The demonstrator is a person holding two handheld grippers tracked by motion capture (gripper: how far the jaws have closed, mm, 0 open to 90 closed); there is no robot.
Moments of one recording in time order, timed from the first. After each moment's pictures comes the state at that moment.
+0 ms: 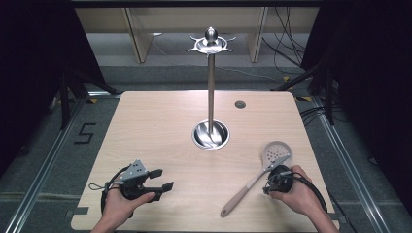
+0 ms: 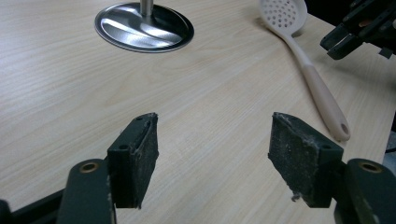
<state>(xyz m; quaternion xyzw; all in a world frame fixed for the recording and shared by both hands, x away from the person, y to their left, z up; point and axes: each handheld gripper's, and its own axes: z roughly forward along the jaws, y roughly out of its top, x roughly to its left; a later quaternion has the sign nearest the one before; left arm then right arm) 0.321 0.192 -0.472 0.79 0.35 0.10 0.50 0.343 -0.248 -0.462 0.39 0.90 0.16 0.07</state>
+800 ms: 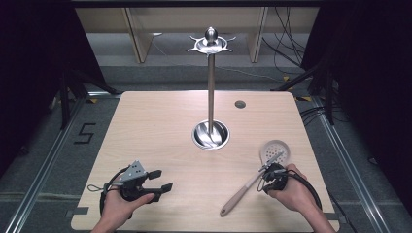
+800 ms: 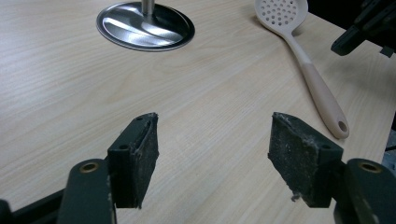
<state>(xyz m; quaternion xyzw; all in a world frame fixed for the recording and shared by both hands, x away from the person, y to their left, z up) 0.317 0.193 -0.471 0.78 0.35 0.10 0.50 0.346 -0.232 -0.453 0.40 0.91 0.12 0.04</state>
